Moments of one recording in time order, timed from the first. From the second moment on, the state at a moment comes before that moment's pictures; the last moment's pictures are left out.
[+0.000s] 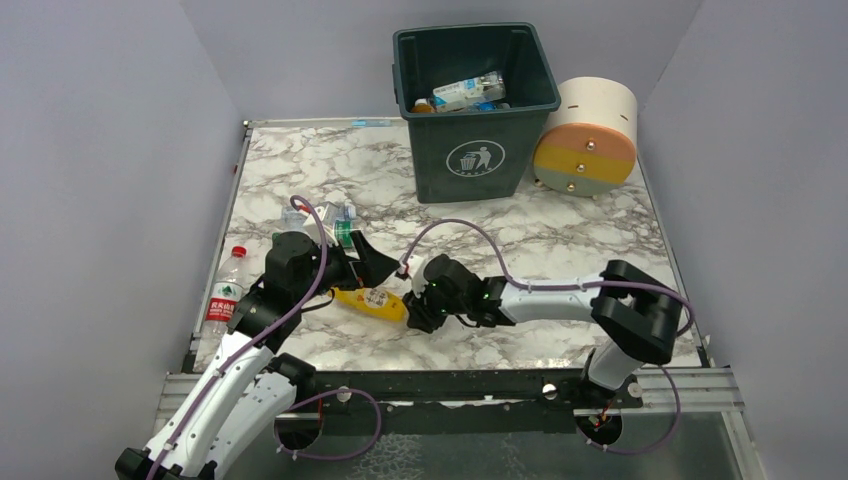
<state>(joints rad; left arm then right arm) -0.43 0.63 0.63 -0.40 0.33 -0.66 1.10 1.67 0.83 0.11 -0.15 0.14</state>
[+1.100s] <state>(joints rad) -0.43 0.64 0.73 -0.39 0.33 -0.70 1.10 1.39 0.83 -0.12 0.13 0.31</state>
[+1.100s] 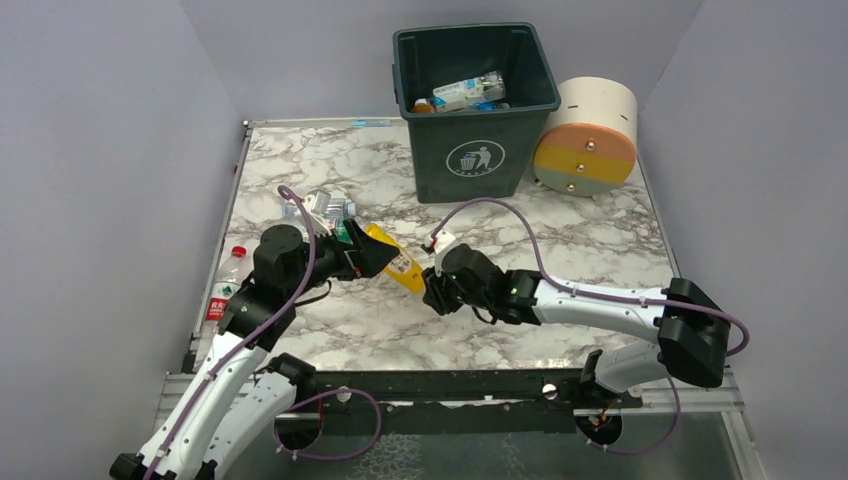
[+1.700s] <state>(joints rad) -0.43 0.57 0.67 -0.31 0.29 -0.85 1.10 1.33 0.91 -0.16 0.22 0.37</state>
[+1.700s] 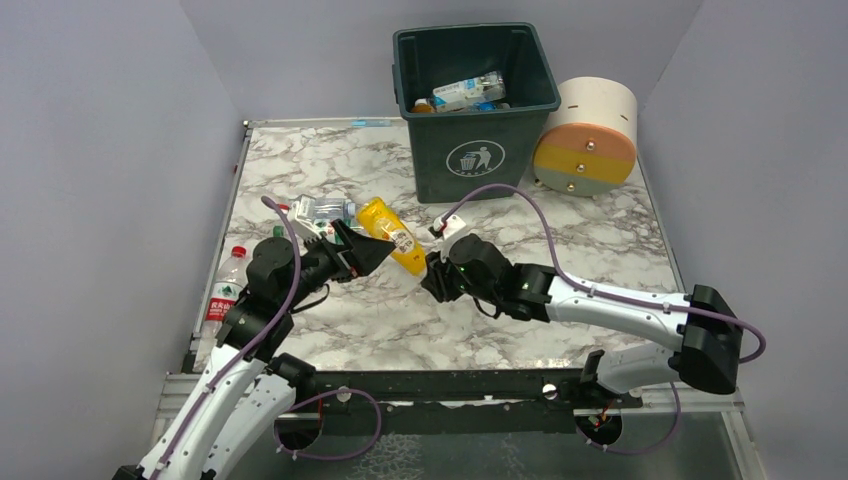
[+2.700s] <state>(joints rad) -0.43 0.59 0.56 -0.11 0.19 -0.98 1.10 1.21 0.89 -0.12 0.15 0.38</state>
